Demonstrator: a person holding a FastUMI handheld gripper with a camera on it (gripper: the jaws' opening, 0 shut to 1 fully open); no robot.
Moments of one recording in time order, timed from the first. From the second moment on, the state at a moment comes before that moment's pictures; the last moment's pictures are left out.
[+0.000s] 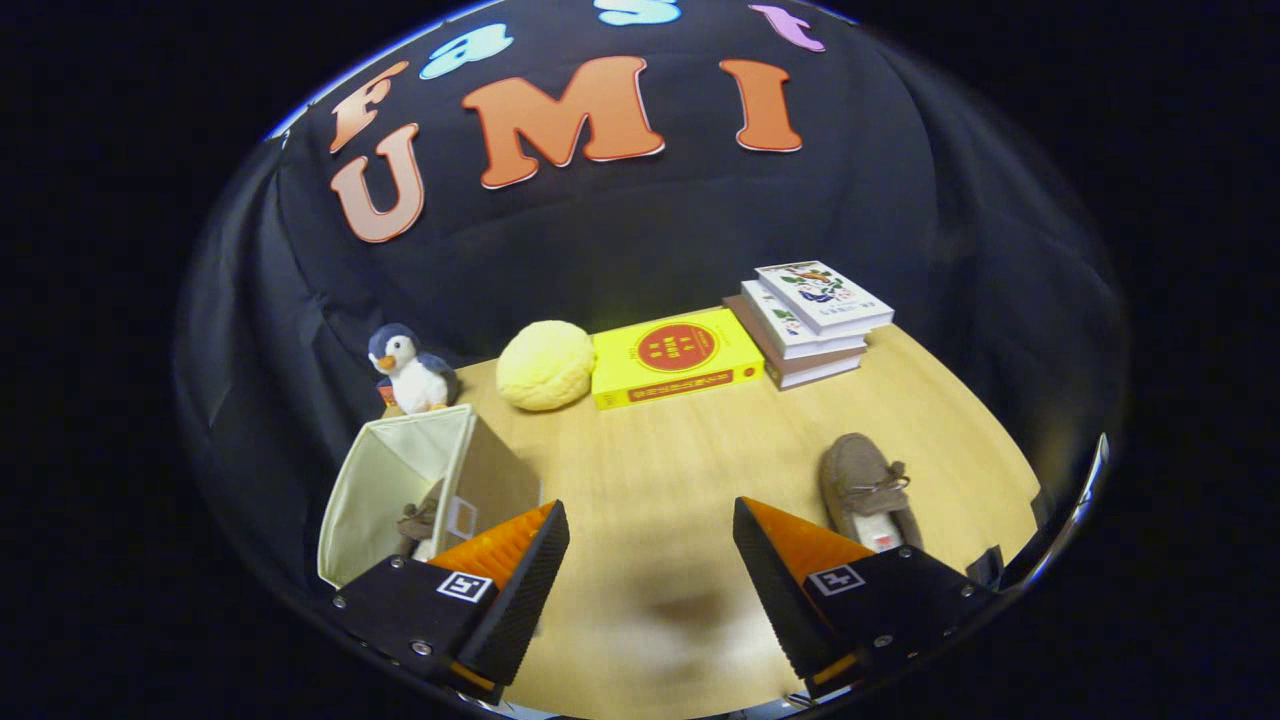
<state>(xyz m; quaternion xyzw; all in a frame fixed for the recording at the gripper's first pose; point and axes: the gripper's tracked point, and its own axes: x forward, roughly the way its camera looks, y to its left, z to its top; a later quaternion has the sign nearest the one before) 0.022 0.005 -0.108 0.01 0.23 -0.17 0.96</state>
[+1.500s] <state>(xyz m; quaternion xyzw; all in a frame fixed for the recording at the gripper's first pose) -0.027 -0.215 -0.229 0.03 0.32 -0.23 0.92</state>
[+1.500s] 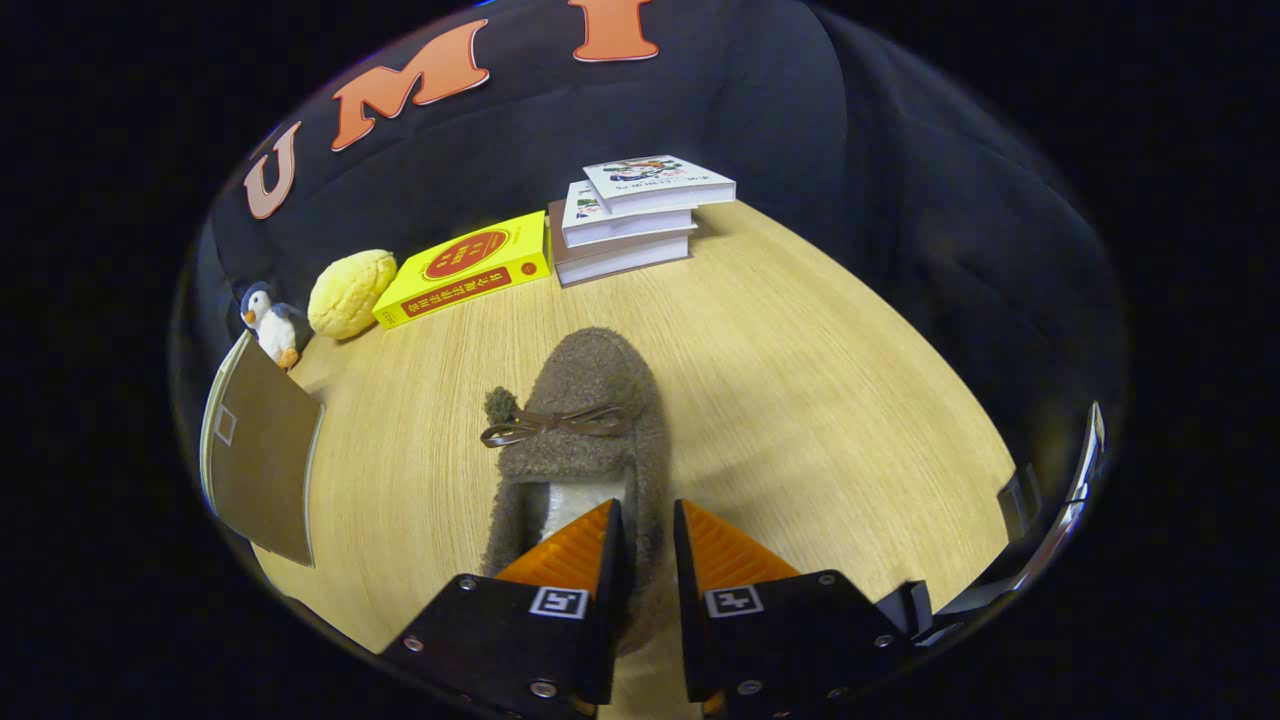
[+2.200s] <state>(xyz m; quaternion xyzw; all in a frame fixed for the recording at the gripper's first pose) -0.023 -0.188 -0.168 0.05 0.27 -0.23 0.93</state>
